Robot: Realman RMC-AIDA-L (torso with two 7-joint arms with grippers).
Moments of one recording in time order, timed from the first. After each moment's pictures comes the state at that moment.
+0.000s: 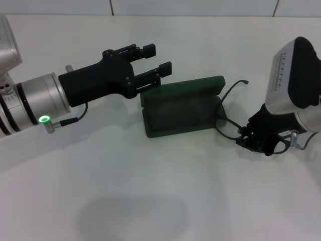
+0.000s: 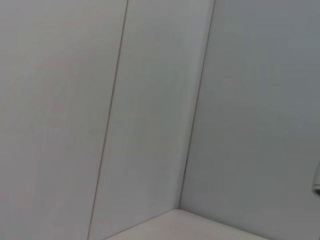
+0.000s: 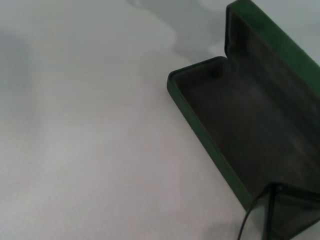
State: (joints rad) left arm -0.37 -2.07 1.20 0.68 1.26 1.36 -1.22; right arm 0.55 2.02 -1.62 -1.23 -2.34 -1.23 2.02
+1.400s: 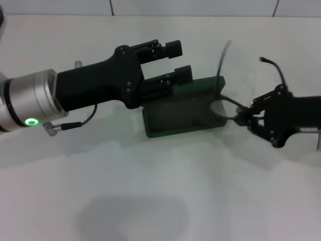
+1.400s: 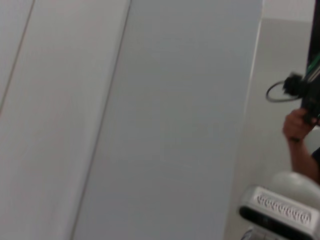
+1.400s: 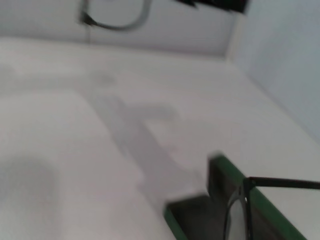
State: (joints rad) left arm -0.40 -2.05 1.20 0.68 1.22 1.67 -1.31; right arm 0.27 2.02 -1.43 -1.37 -1.86 -1.25 1.50
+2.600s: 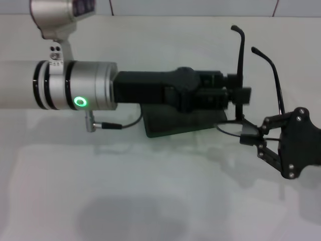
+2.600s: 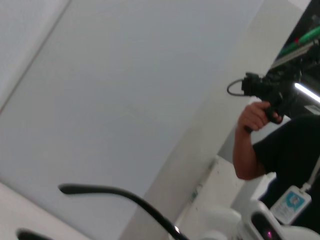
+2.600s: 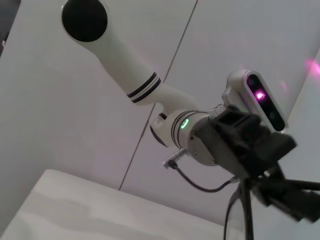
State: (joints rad) left arm -0.66 -2.07 1.19 0.53 1.40 1.69 -1.67; right arm 0.27 2.02 -1.29 -0.78 -1.35 -1.59 0.64
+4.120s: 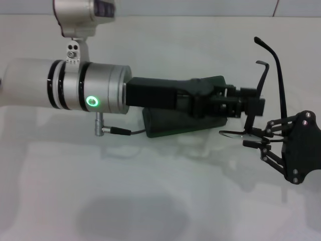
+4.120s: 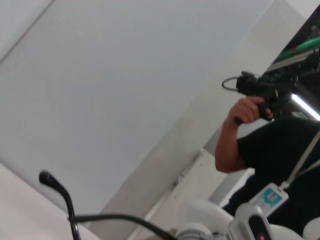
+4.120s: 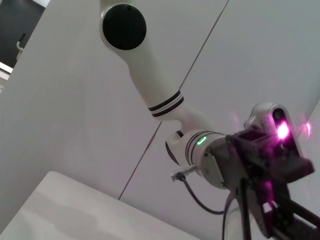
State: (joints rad) left arm -0.75 -2.09 1.07 0.42 1.55 1.74 -1.74; right arm 0.29 2.01 -1.26 -0.72 -1.34 -1.66 0.48
